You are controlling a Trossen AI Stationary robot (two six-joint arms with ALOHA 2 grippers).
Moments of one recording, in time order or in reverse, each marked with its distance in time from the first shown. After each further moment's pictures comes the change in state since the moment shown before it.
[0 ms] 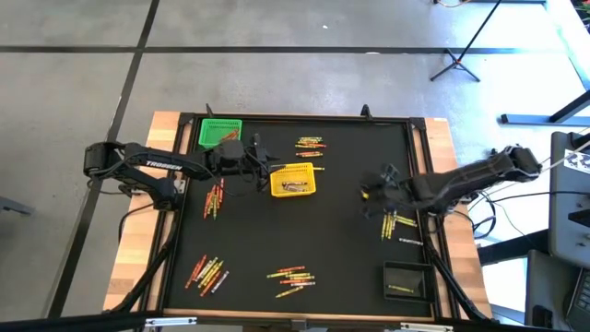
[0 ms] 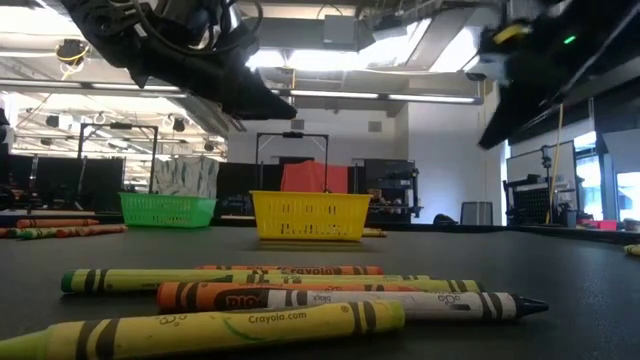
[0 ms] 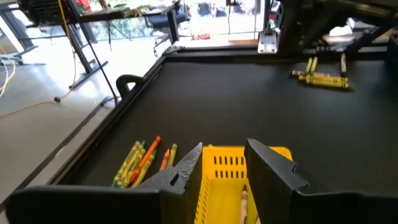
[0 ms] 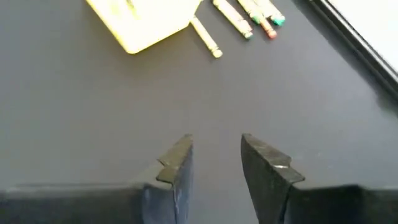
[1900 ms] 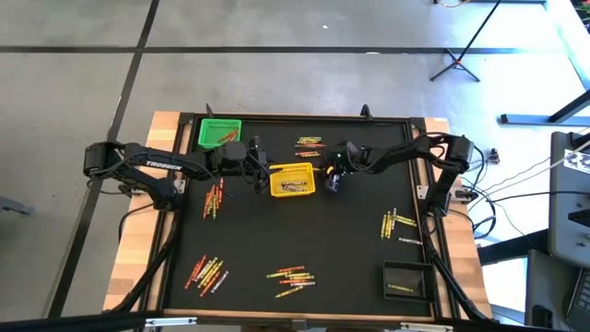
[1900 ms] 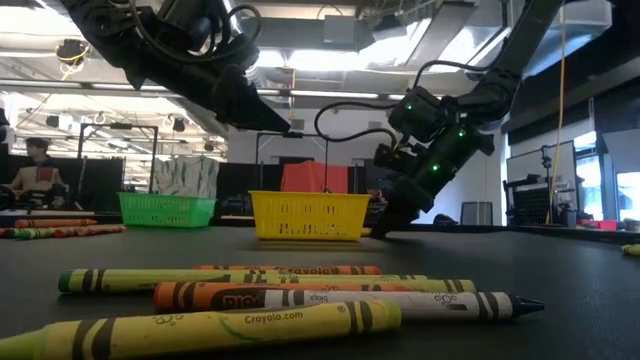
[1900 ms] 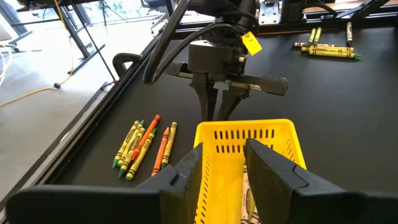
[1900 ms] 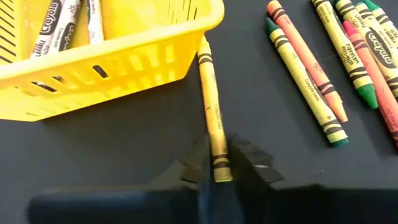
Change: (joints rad) left arm 0.001 0.000 0.000 -0.079 -0.008 0.033; right arm -0.617 0.675 0.002 0.908 -0.657 -0.754
